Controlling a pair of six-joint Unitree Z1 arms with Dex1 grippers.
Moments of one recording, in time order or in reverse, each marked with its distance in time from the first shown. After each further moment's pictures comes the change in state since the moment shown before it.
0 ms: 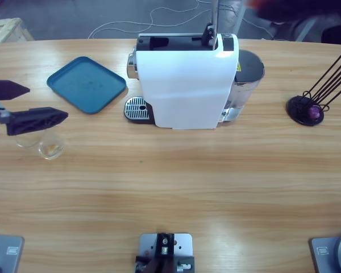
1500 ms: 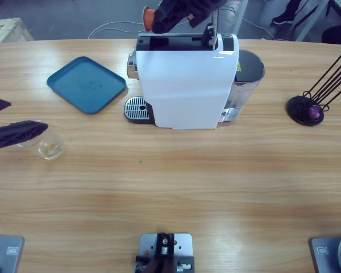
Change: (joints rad) arm 0 0.054 -0.103 0.119 -0.001 0.013 -0.002; arm 1 -0.107 0.534 -0.374 0.049 0.041 -0.179
